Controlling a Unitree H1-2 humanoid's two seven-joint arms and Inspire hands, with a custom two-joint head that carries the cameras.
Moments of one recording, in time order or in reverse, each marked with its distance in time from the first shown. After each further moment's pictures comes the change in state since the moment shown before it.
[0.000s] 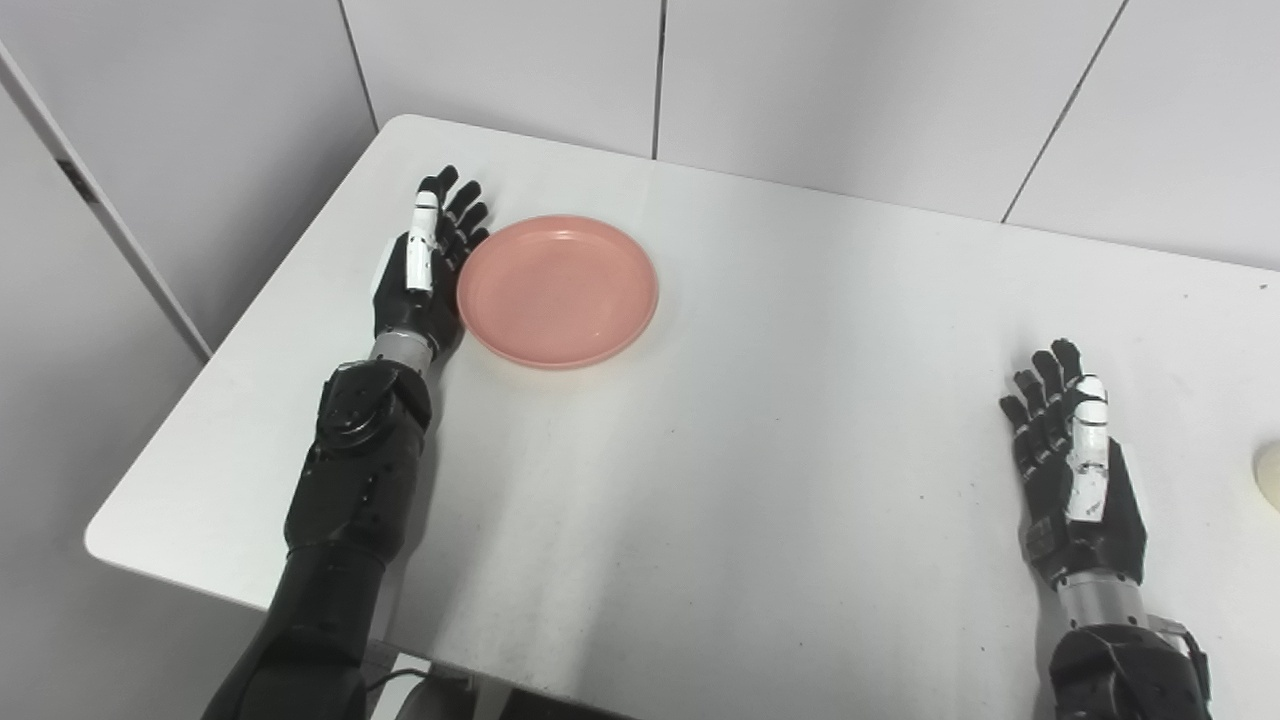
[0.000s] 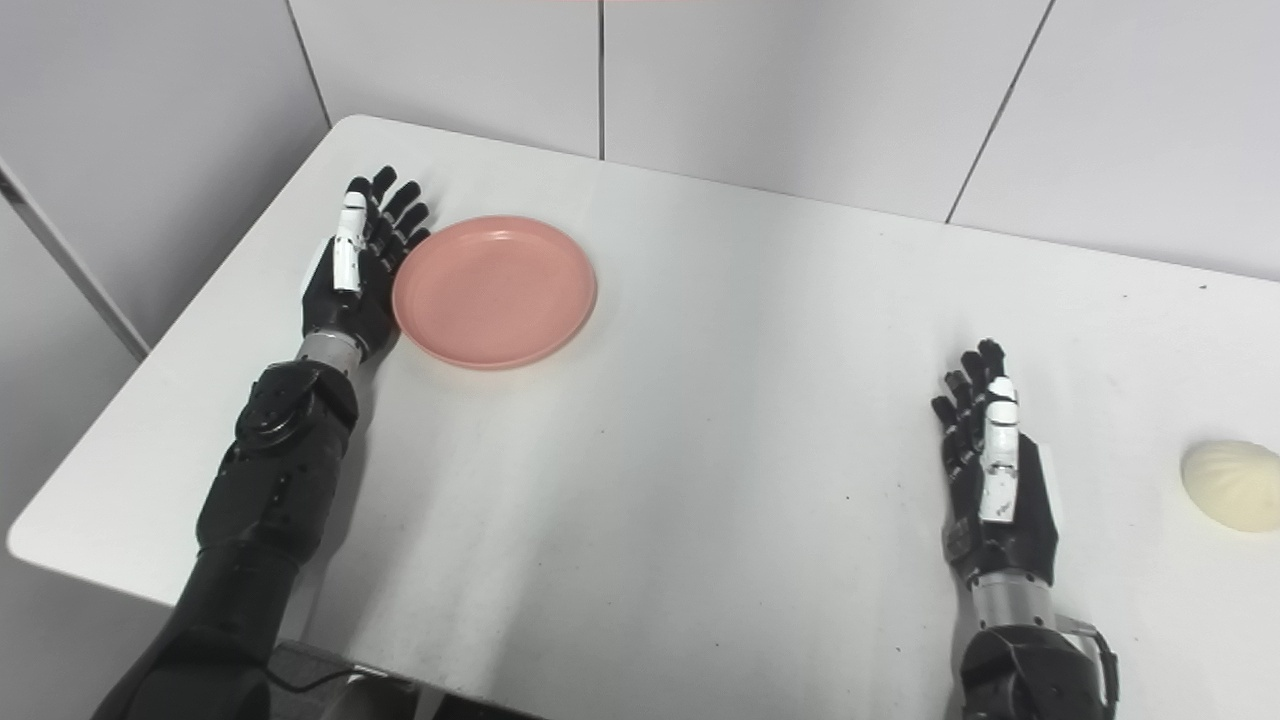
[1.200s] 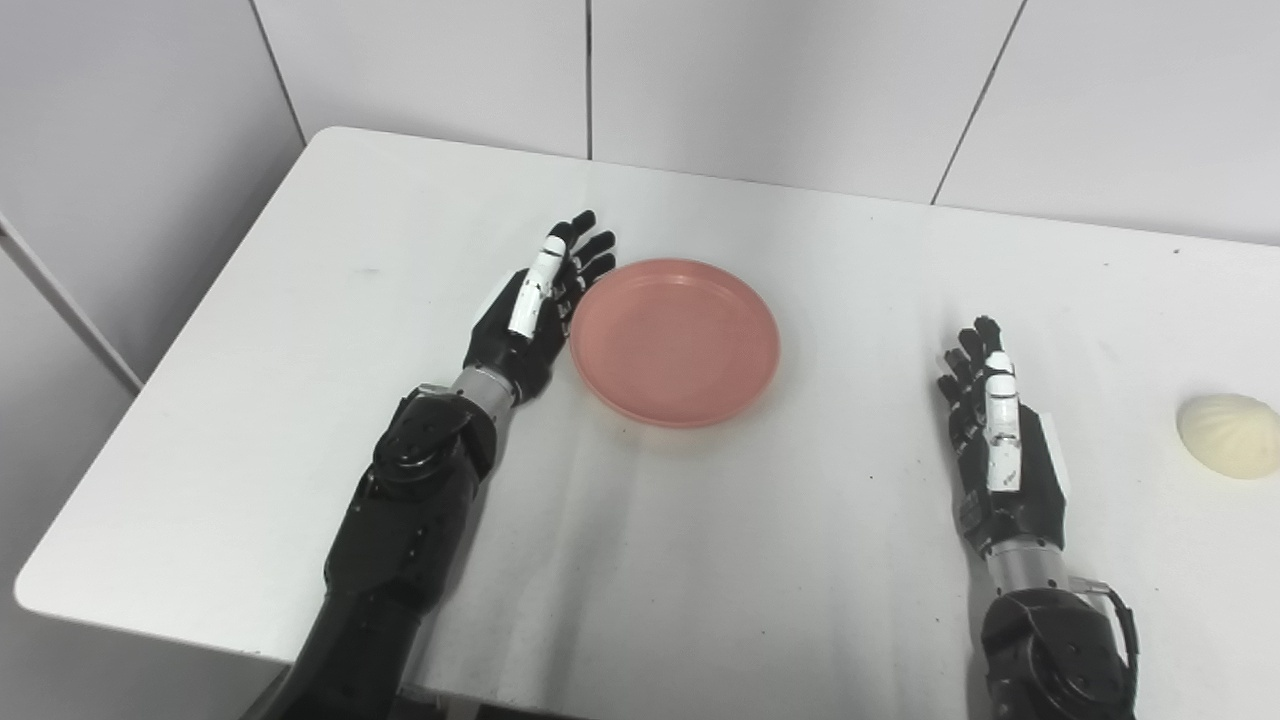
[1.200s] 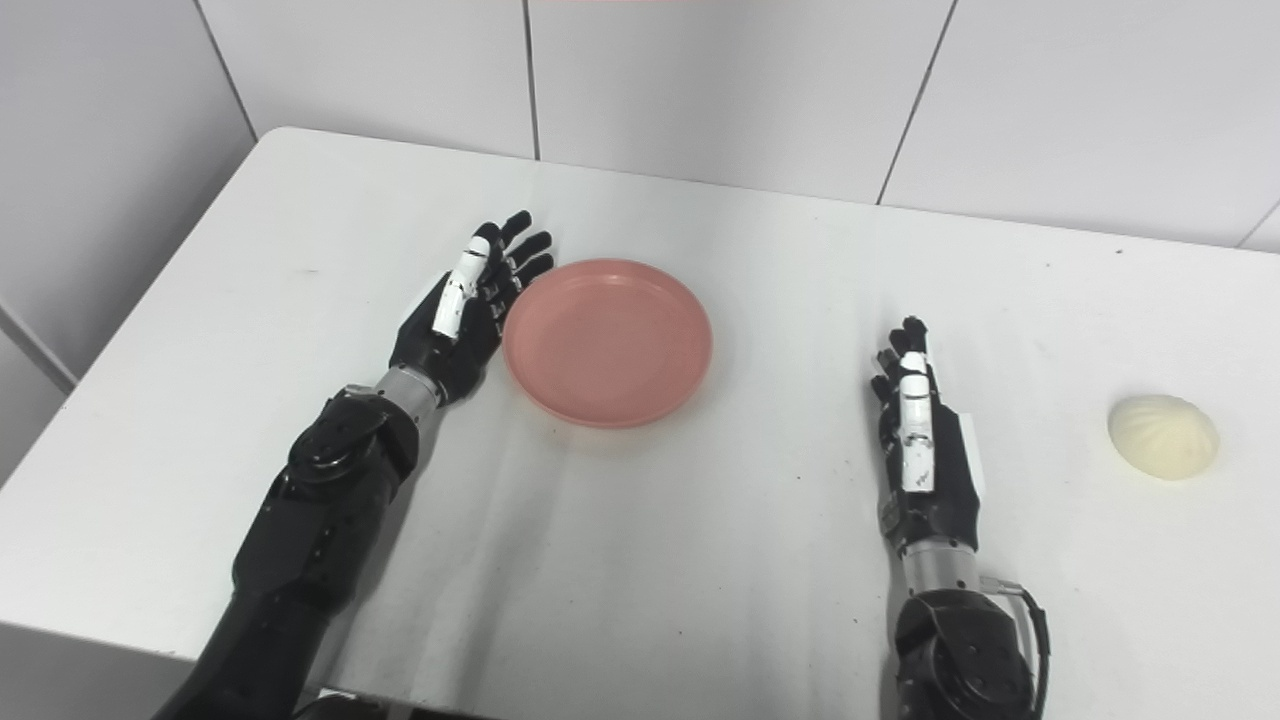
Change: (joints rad) left arm 0.030 -0.104 -0.253 -0.146 0.080 0.134 -0.115; right arm 0.016 0.035 0.046 -0.029 -0.081 0.003 -0.058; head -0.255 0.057
